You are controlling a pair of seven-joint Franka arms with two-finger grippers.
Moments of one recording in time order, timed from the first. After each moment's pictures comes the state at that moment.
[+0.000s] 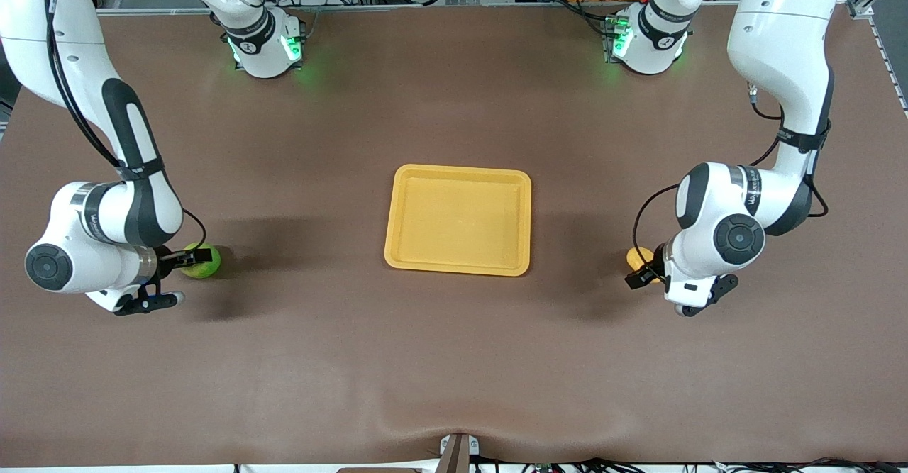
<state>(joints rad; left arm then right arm) -0.19 0.58 0.01 -1.72 0.03 2.19 -0.75 -0.08 0.63 -0.03 -1.64 -0.02 1.99 -0.26</state>
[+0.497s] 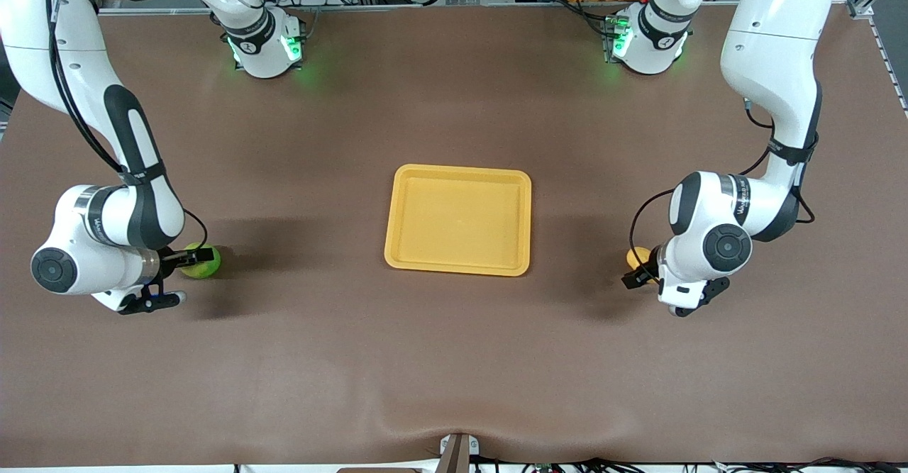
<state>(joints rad) -0.19 0.63 0.01 -1.72 0.03 2.21 -0.75 -0.08 0.65 -0.03 -1.64 -0.02 1.99 -0.26</state>
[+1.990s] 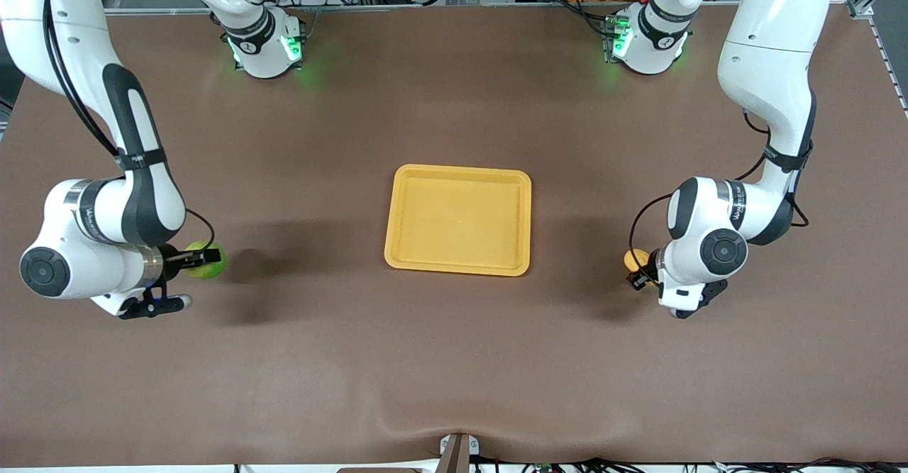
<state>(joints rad) -0.19 0.66 0.01 -1.72 0.03 2.24 -0.79 -0.01 0.58 -0.01 -1.54 0.07 1.80 -0.17</state>
